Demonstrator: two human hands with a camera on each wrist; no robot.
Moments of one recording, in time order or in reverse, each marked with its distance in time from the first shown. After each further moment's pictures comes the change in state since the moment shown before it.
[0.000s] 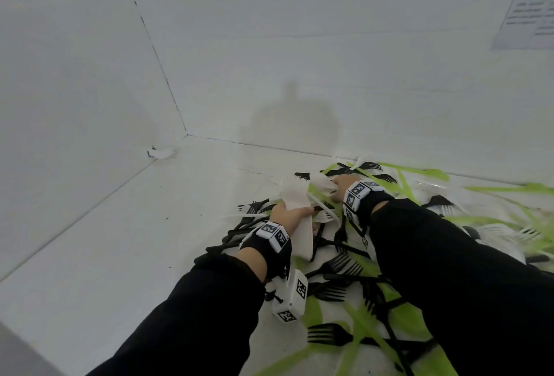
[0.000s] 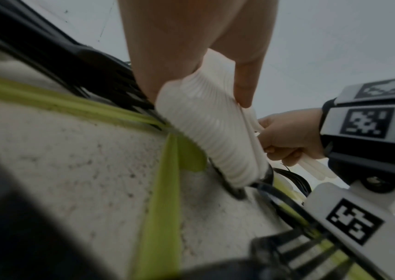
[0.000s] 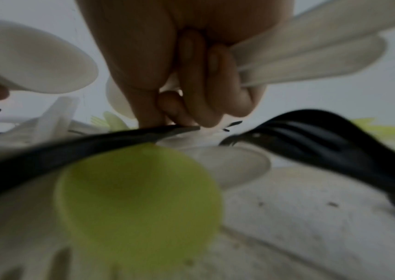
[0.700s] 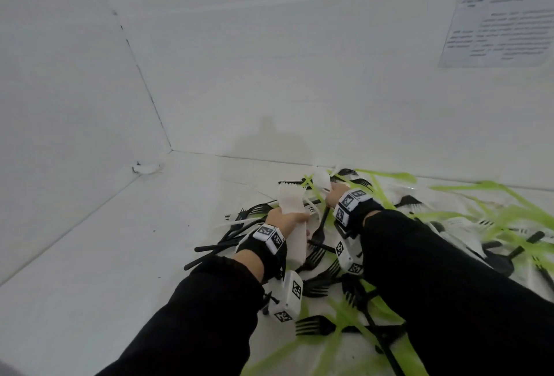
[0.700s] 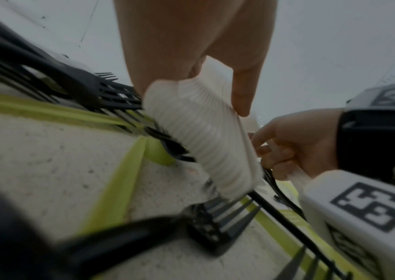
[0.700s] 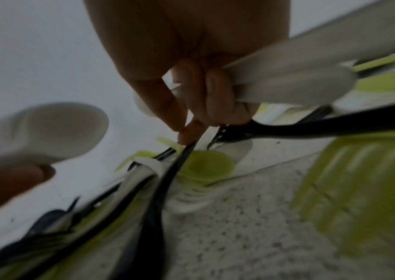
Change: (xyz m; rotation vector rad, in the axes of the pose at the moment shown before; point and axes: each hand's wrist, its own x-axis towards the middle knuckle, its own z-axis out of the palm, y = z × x) left_hand -0.021 0.009 0.015 0.079 -0.066 0.028; right_hand -0.043 0.007 0.001 0.534 0.089 0.261
